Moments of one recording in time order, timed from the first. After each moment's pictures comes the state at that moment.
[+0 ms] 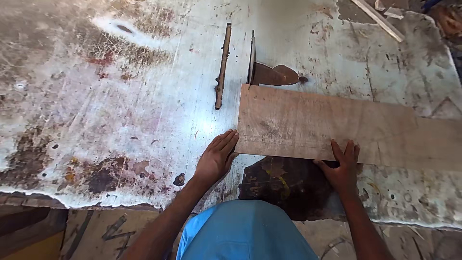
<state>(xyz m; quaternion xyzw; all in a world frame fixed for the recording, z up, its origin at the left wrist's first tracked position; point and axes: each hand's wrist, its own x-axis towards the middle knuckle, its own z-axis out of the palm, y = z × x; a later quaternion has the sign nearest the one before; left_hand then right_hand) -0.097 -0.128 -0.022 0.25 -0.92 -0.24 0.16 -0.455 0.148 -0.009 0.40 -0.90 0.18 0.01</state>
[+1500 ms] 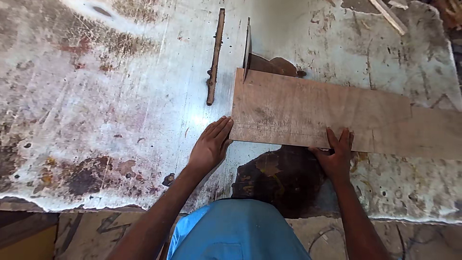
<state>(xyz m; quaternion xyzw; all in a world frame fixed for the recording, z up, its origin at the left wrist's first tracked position) -0.118 -0.151 -0.018 0.26 -0.92 -0.24 0.15 -0.473 0.120 -0.009 0.37 -0.91 0.17 0.00</state>
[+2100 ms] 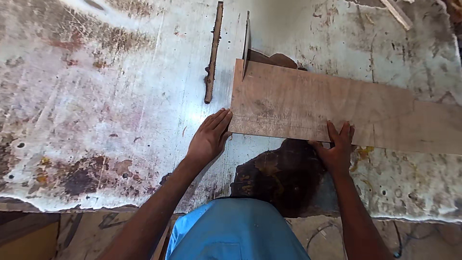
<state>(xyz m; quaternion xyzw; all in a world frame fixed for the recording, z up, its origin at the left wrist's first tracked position) -0.129 -0.169 -0.019 0.26 -0.92 -0.25 0.15 -0.484 0.105 -0.007 0.37 -0.91 0.17 -0.01</state>
